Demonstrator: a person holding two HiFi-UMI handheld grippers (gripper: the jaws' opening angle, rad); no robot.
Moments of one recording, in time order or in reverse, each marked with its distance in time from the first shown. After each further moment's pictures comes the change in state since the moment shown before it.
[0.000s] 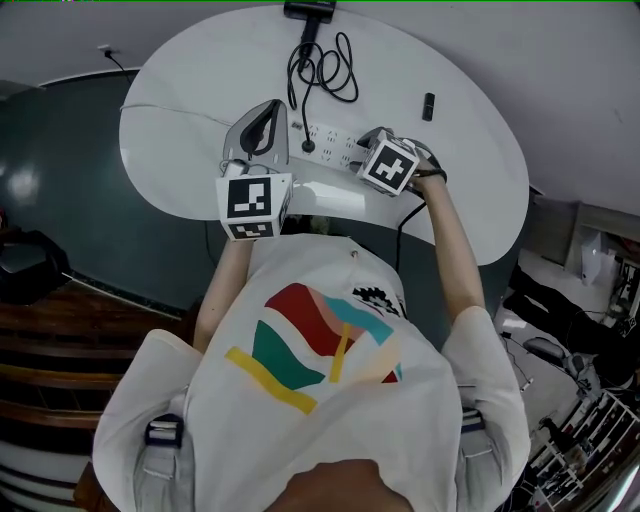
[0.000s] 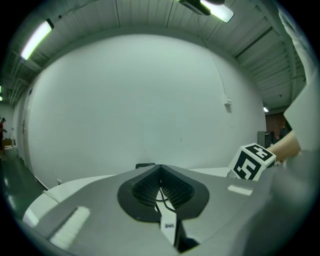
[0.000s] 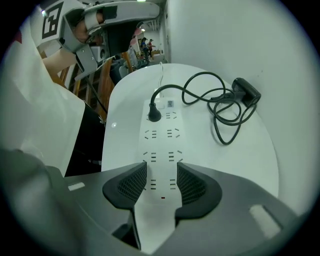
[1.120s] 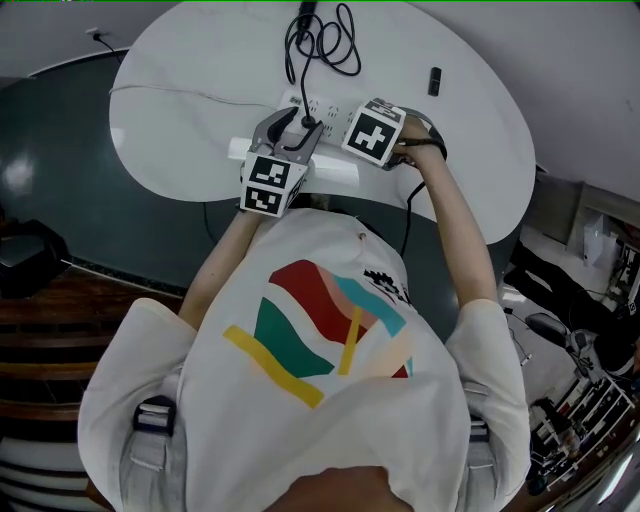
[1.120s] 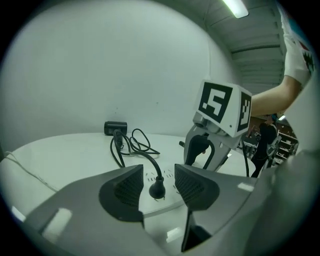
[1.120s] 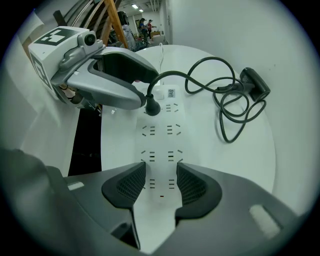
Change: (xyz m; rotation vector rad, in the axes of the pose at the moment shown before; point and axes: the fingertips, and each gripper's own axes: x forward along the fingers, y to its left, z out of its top) left arm 0.010 -0.065 -0.146 -0.050 0.303 -0.318; right arm 0.008 0.001 -0.001 -0.007 0.204 0.010
